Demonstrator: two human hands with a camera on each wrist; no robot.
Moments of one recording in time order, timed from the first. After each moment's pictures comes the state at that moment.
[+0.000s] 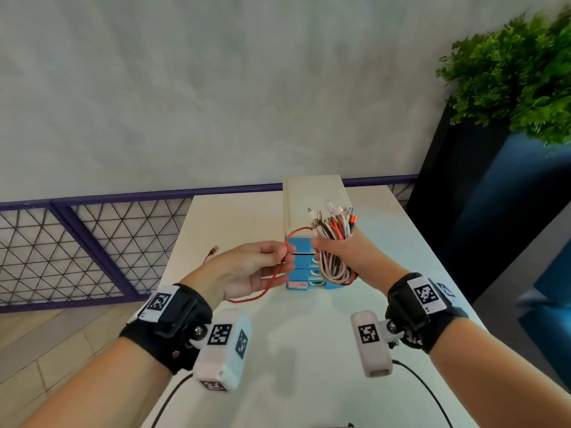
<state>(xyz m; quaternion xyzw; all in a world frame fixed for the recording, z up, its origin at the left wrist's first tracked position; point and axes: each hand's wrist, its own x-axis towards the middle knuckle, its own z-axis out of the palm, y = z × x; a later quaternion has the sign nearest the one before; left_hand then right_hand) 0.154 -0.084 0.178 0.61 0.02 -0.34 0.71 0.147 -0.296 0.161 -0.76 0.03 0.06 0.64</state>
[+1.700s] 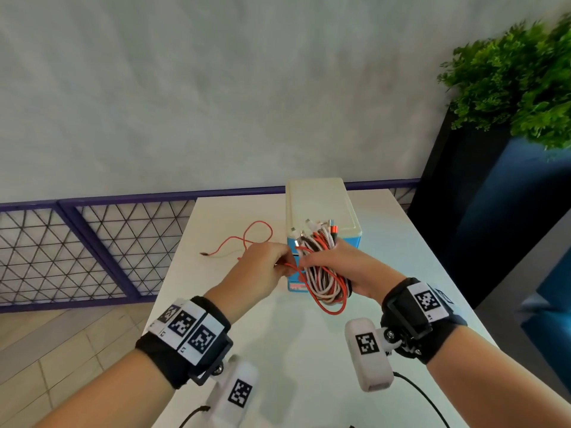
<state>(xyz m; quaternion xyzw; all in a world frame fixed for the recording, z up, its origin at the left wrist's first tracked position) 0.139 -0.097 0.176 0.92 -0.23 -0.04 0.32 0.126 -0.273 0.177 -0.73 0.02 0.18 0.66</state>
